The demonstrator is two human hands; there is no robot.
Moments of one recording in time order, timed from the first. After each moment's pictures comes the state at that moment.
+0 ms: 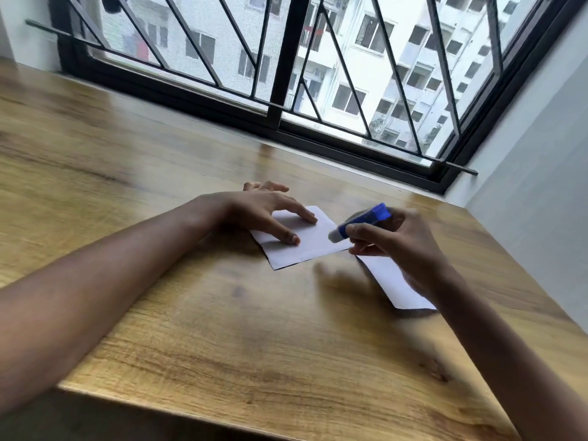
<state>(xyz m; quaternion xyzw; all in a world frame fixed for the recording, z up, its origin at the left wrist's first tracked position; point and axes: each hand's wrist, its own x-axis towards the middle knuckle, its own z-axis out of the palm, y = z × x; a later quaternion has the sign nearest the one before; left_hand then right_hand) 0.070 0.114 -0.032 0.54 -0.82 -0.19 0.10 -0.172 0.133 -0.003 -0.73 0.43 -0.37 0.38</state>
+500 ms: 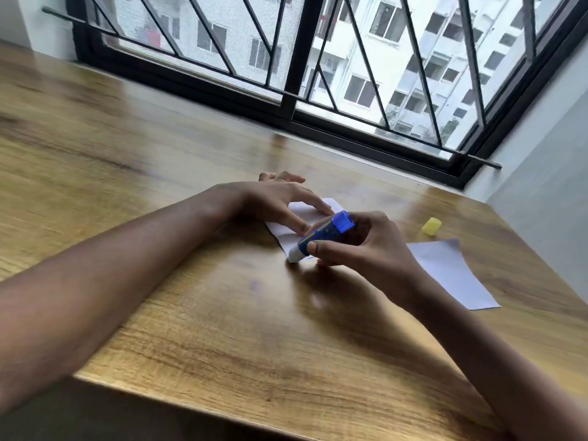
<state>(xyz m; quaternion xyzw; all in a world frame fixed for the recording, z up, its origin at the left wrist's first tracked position) 0.071 0.114 -0.032 0.54 -0.82 -0.17 0.10 -0.126 0.159 -0.021 -0.80 0.34 -0.29 0.40</state>
